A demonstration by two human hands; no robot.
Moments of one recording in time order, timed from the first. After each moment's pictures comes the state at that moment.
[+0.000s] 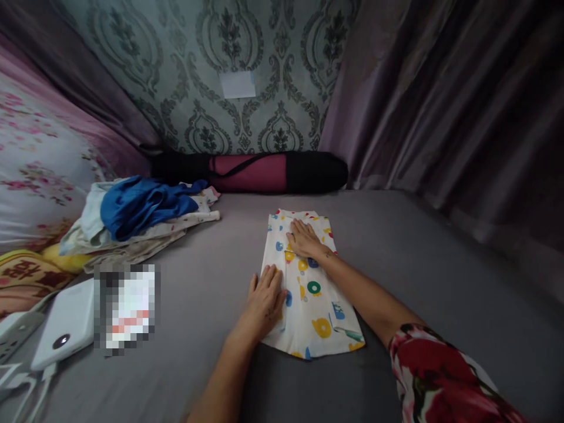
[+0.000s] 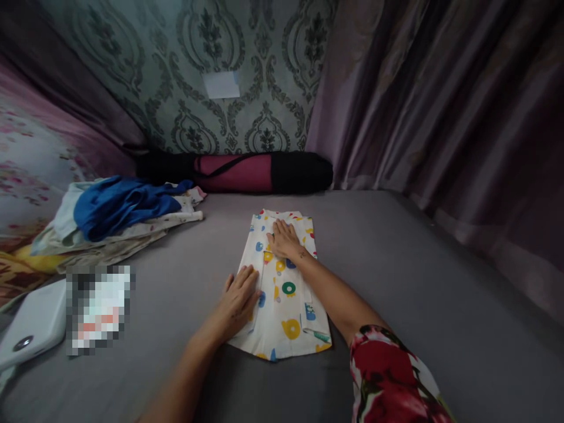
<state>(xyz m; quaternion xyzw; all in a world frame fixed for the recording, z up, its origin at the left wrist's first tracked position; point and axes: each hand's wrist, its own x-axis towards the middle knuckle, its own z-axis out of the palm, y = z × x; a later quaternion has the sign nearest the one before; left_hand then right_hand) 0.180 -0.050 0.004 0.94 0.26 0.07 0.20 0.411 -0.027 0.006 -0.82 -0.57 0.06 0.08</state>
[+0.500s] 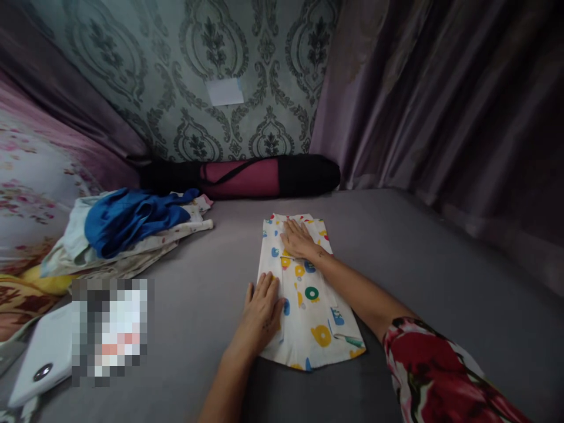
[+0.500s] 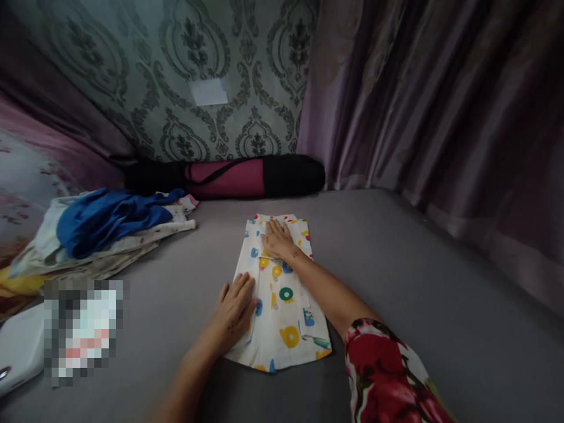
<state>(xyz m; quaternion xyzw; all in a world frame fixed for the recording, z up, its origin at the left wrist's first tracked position) 0.179 -0.049 -0.003 0.95 0.26 0.08 0.18 0.416 -0.019 0.008 -0.81 -0.58 0.04 0.10</state>
